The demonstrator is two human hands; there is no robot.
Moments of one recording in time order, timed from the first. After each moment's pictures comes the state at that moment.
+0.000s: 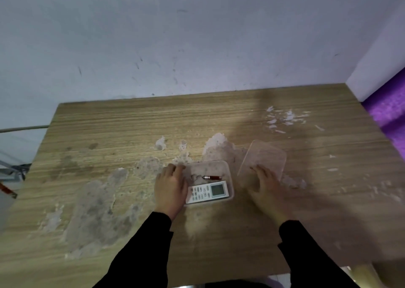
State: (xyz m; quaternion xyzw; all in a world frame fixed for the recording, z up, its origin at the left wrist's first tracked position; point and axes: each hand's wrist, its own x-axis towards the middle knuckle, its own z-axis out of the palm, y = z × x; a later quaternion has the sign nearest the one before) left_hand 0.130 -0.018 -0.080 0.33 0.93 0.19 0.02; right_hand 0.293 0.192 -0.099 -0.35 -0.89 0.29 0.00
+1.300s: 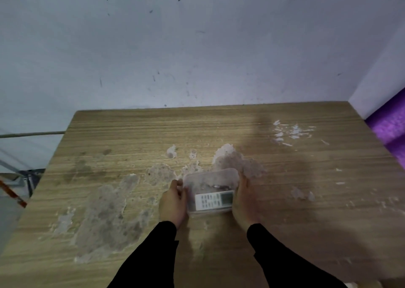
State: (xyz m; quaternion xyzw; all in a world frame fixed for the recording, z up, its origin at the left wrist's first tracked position) left_hand 0.129 -0.038 -0.097 0.12 0.91 0.37 0.12; right_hand 0.240 0.116 -0.103 -0.39 -0.85 0.34 0.08
